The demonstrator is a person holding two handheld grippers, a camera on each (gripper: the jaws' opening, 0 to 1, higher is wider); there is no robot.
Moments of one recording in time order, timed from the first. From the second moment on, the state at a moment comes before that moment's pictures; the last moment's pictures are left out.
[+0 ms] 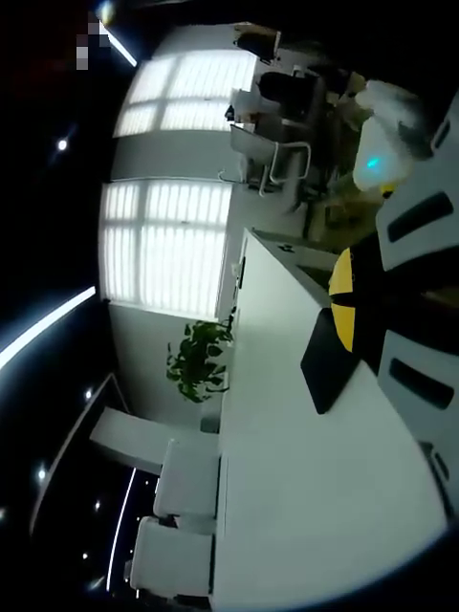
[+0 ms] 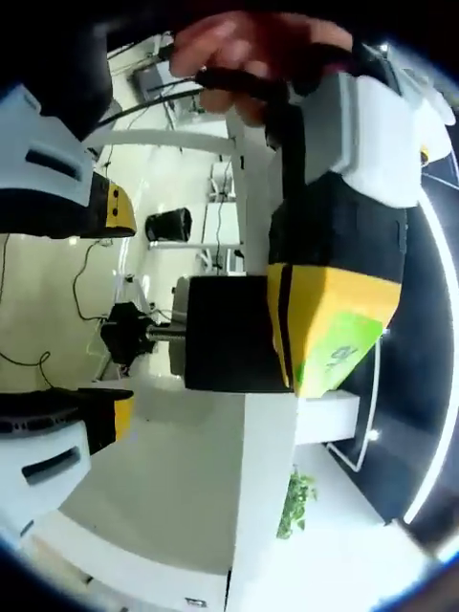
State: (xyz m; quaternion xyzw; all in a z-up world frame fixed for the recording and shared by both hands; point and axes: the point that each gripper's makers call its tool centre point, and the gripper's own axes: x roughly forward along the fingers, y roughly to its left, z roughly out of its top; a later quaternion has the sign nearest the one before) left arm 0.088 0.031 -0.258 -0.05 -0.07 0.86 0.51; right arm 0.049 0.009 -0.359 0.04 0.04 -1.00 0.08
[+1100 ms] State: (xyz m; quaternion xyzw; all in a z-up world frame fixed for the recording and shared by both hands) left arm 0.088 0.032 -0.261 -0.05 -0.05 0.86 0.50; right arm 0.052 0.005 -0.355 0.05 0.06 -0.94 0.33
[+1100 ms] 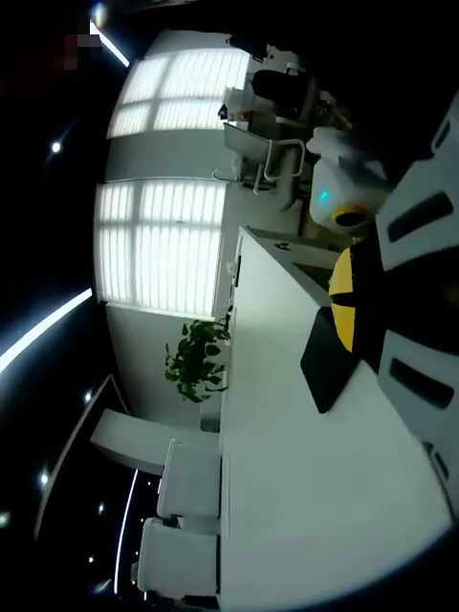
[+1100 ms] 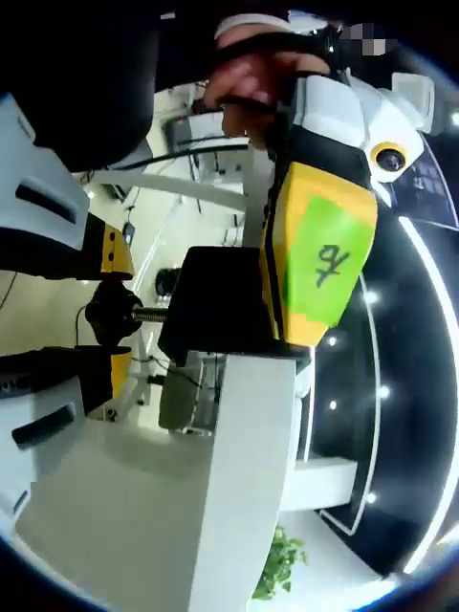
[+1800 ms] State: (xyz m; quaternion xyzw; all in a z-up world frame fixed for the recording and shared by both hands) left arm 0.089 0.033 -0.262 -0.05 -0.03 0.86 0.51; right arm 0.046 -0.001 -0.356 0.04 0.06 -0.86 0.51
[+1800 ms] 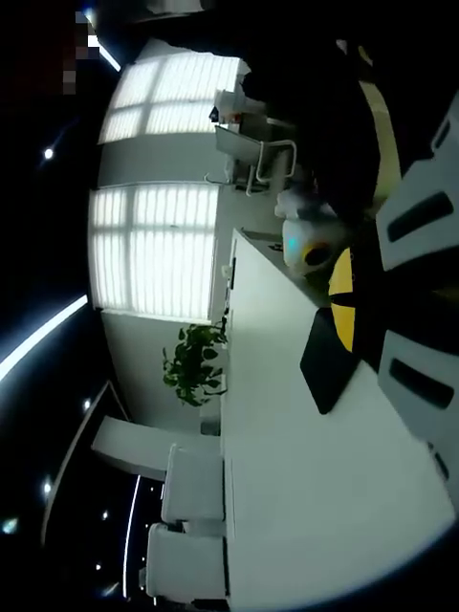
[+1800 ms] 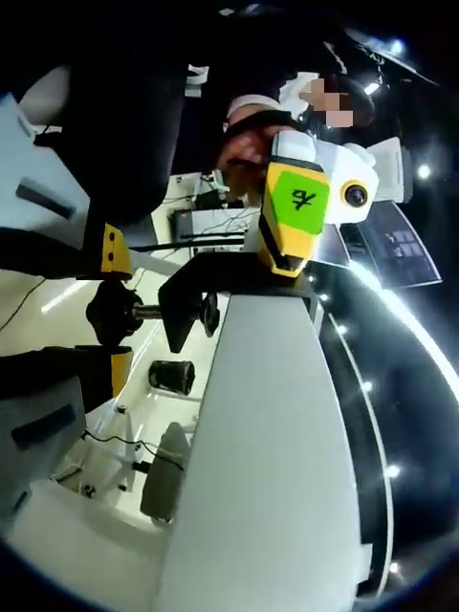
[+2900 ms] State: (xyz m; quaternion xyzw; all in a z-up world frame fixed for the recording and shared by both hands) left arm 0.091 0.034 -0.258 -0.04 -0.06 0.85 0.52; right arm 0.054 -0.004 -0.352 0.03 0.11 -0.99 0.09
